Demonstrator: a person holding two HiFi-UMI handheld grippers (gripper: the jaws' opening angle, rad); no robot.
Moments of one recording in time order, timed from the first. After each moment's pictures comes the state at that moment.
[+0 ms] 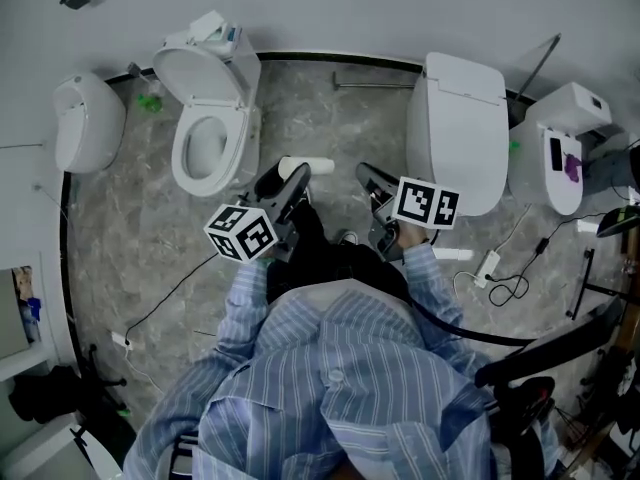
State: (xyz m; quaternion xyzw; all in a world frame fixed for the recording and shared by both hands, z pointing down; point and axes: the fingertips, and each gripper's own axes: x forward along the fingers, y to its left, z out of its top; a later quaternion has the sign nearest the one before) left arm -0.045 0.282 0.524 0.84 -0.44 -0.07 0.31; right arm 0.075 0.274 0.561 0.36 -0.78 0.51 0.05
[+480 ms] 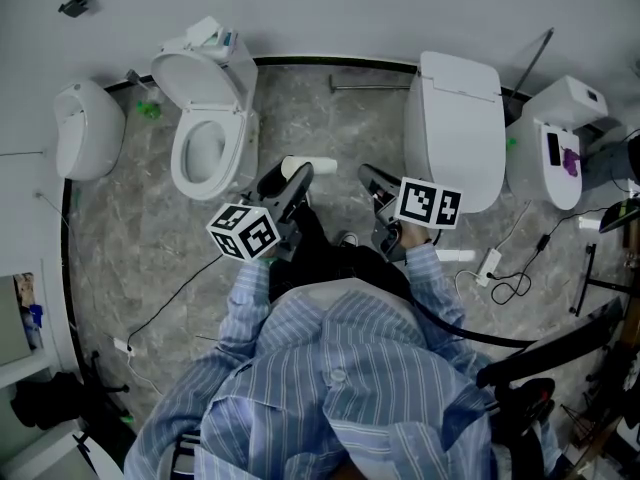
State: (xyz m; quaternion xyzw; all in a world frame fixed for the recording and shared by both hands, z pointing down) left arm -0.028 0.293 0.521 0.85 -0.43 -0.07 0.30; right arm 0.091 0.289 0.560 0.37 -0.78 0.50 0.05
